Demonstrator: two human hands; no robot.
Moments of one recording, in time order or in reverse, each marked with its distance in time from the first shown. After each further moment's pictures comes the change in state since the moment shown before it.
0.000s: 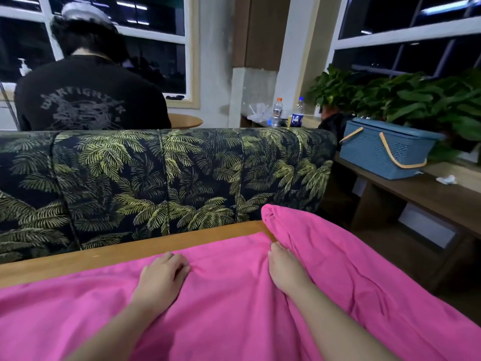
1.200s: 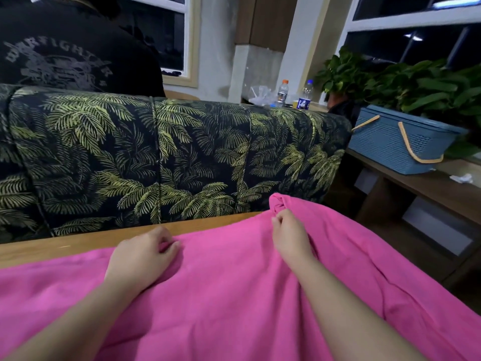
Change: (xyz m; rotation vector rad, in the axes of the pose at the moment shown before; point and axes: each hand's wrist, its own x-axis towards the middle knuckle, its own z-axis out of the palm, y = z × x) left_hand 0.038 -0.009 -0.009 0.084 0.061 -0.164; right_hand 0.063 -0.015 0.005 0.190 0.281 0.083
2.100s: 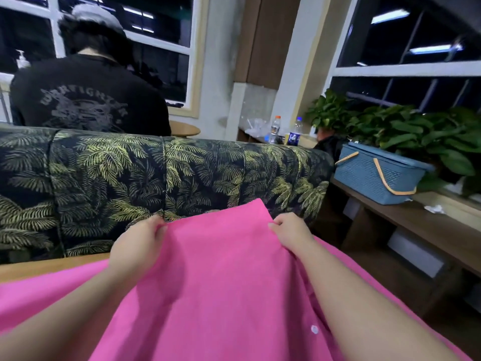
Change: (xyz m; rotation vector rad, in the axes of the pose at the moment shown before) left_hand 0.015 0.020 -0.067 -0.135 0.122 -0.074; right_hand 0.019 -0.036 -0.086 -0.117 -0.191 0.006
